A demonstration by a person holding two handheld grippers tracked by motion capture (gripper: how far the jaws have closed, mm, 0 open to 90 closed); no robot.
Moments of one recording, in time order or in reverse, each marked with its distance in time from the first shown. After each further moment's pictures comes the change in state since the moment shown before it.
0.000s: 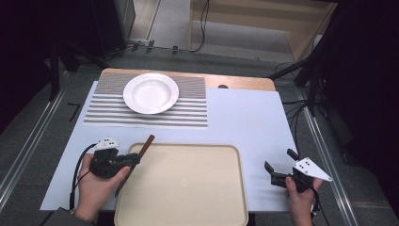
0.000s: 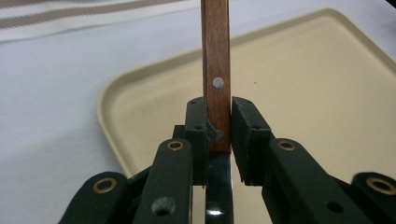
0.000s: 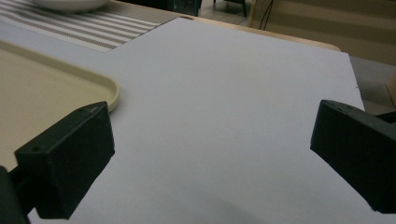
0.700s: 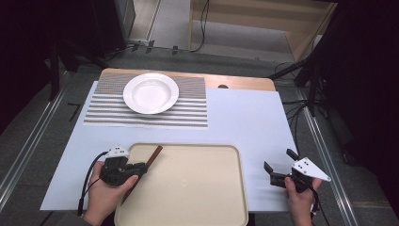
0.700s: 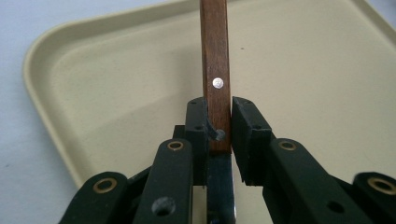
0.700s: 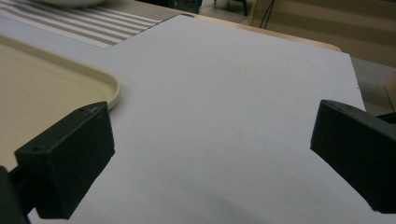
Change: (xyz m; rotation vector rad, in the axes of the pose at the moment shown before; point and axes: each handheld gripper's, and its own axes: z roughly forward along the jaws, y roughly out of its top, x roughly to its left) left arm -0.006 -0.017 0.022 0.065 -0.020 -0.023; right arm 0.001 0.000 0.001 0.007 0.000 -0.016
